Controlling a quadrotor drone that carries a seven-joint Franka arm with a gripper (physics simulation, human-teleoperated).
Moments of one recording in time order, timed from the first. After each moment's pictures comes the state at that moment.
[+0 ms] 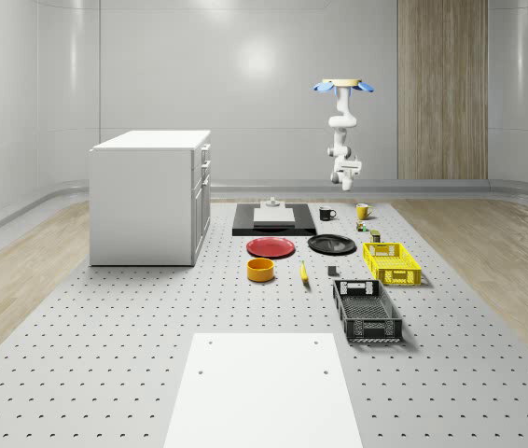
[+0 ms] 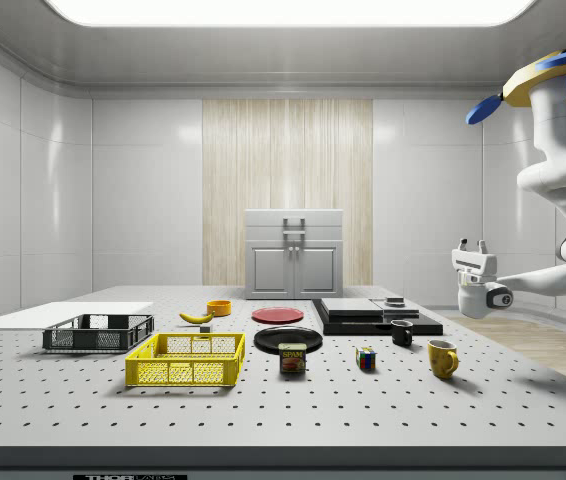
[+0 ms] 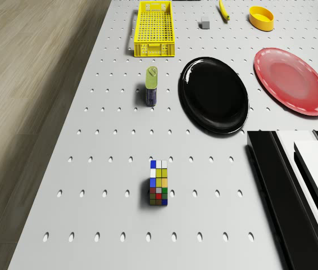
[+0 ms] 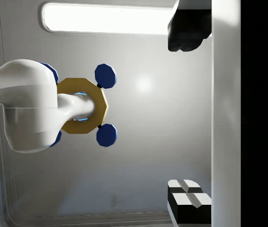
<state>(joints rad) -0.02 -0.72 0.05 -2.06 -0.06 1.39 0.79</state>
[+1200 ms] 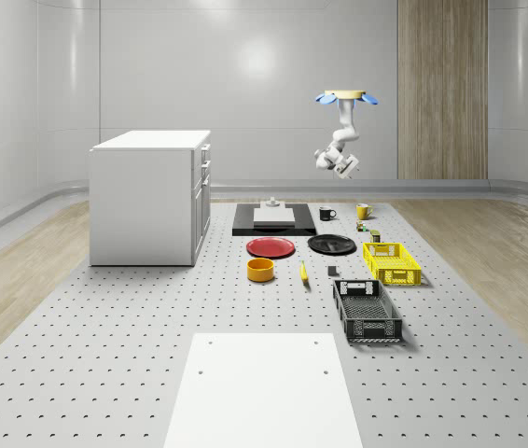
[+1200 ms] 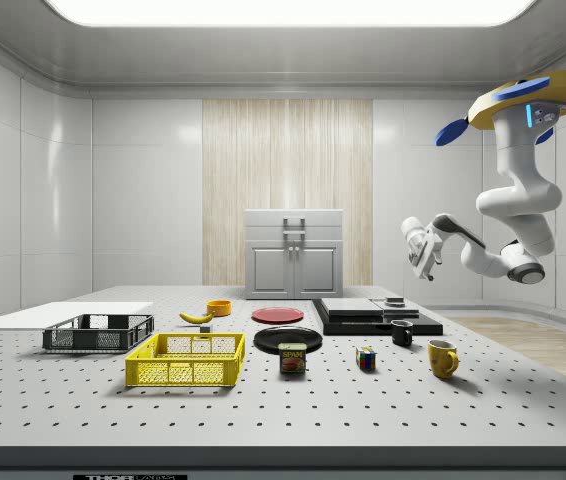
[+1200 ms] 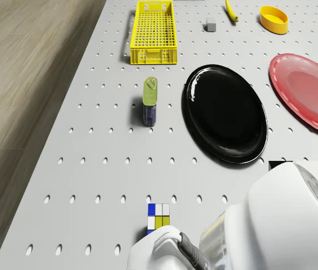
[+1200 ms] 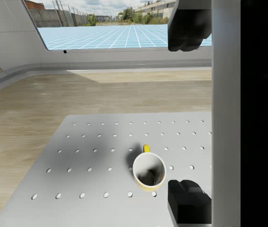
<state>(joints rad) -0.56 -0.89 1.00 -2.76 -1.65 1.34 1.24</state>
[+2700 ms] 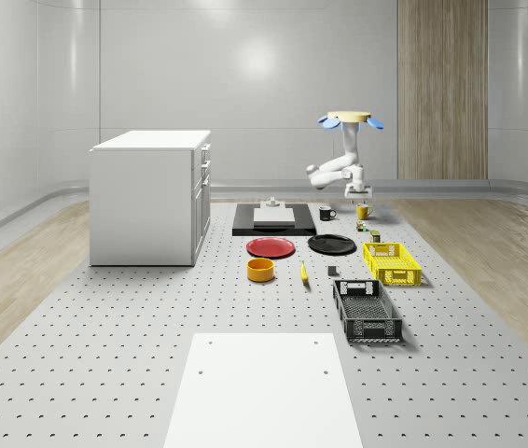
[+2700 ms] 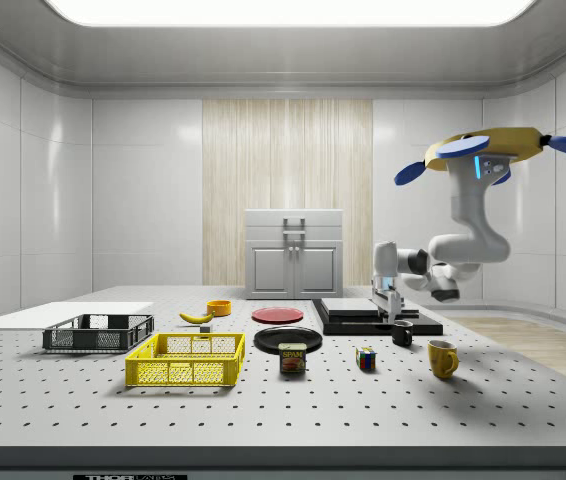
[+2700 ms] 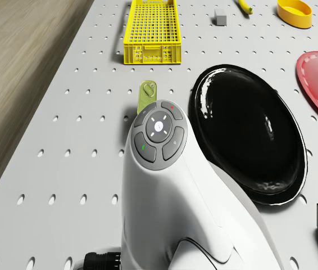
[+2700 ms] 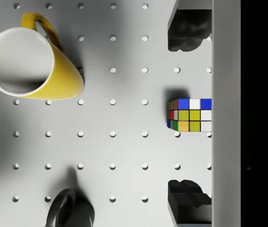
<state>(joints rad) -1.06 -1.13 1.28 -2.89 -1.96 1.21 1.59</state>
